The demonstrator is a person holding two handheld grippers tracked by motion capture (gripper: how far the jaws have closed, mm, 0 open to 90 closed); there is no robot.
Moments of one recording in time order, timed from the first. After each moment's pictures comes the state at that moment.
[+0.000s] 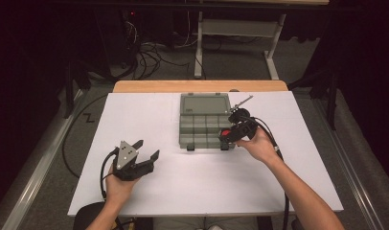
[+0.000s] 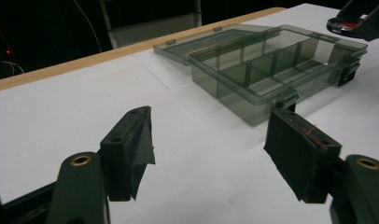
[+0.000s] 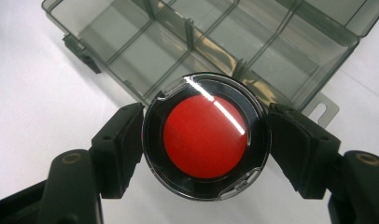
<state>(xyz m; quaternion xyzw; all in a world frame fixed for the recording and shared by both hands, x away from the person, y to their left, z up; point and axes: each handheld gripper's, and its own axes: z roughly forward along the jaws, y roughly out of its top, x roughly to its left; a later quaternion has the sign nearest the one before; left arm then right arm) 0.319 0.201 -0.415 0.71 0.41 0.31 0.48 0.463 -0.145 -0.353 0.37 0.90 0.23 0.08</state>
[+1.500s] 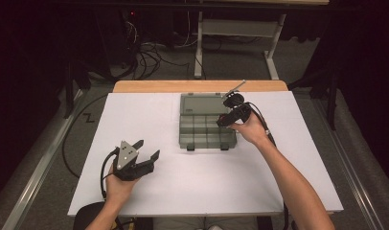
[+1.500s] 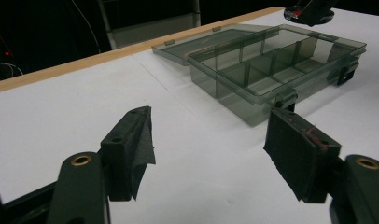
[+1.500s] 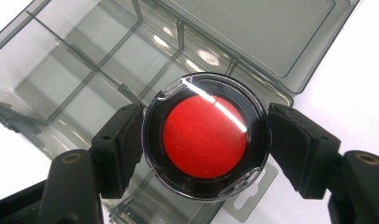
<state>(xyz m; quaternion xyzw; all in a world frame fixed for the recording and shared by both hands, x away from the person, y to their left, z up) 0.319 0.201 -0.416 0.72 0.40 0.31 0.48 0.517 -0.131 -0.350 0.40 0.89 0.21 0.11</state>
